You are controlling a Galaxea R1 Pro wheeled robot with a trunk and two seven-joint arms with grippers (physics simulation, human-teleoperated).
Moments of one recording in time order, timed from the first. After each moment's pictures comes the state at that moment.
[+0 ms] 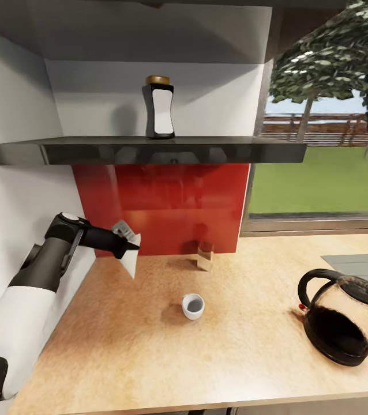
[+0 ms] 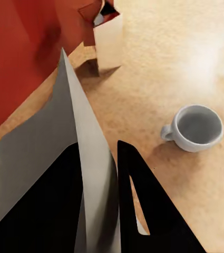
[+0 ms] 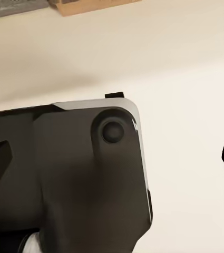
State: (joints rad) left arm -0.98 0.17 -0.08 -1.15 -0.56 0.71 -1.36; right arm 0.00 0.01 -0.12 -0.18 -0.02 -0.20 0.00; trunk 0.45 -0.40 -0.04
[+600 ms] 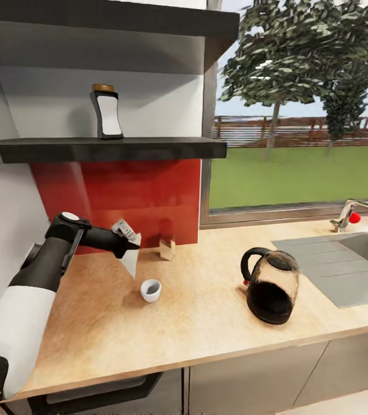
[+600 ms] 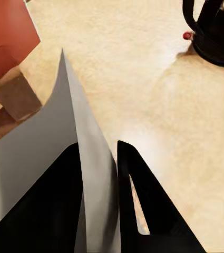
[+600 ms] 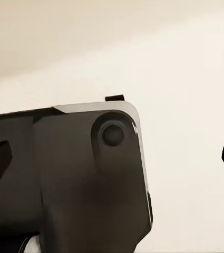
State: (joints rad) left arm -0.98 0.17 -0.07 -1.15 -0.56 0.71 -1.36; right arm 0.00 0.00 -0.12 -0.18 -0.02 -0.20 0.00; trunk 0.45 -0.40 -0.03
